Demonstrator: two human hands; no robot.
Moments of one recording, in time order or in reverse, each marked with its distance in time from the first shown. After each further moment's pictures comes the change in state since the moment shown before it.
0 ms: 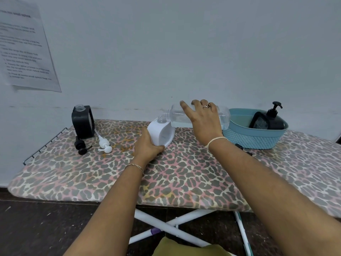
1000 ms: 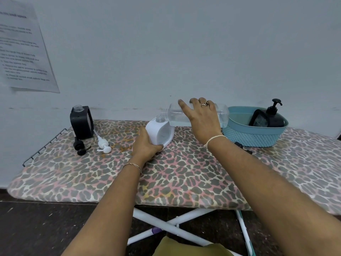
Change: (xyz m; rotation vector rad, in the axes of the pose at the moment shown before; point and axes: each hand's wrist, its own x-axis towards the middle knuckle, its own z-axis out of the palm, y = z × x) left_hand 0.007 -0.007 0.001 0.001 -0.012 -0.006; right_hand 0.001 0.001 0.003 -0.003 0.032 -0.003
